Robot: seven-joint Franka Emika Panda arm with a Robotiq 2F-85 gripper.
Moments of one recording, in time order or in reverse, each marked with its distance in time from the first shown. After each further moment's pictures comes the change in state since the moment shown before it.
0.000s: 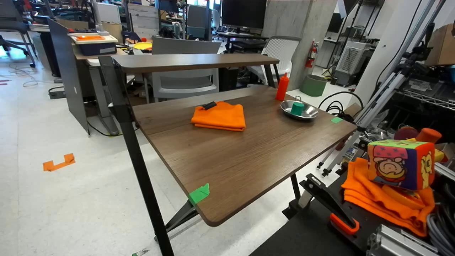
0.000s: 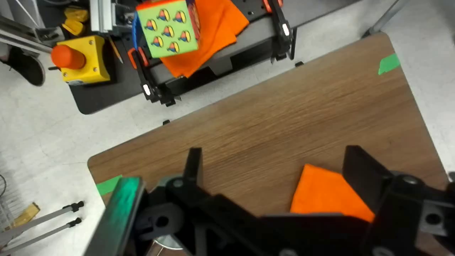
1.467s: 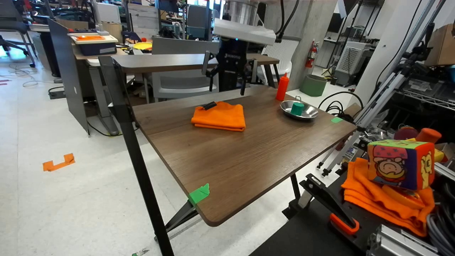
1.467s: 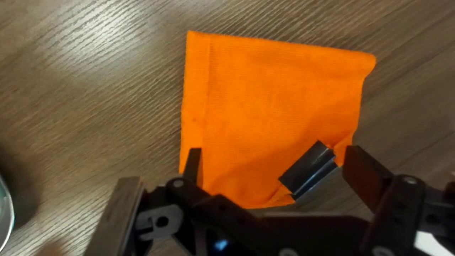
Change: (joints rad) arm 0.145 0.743 -0.060 0.382 0.055 0.605 0.184
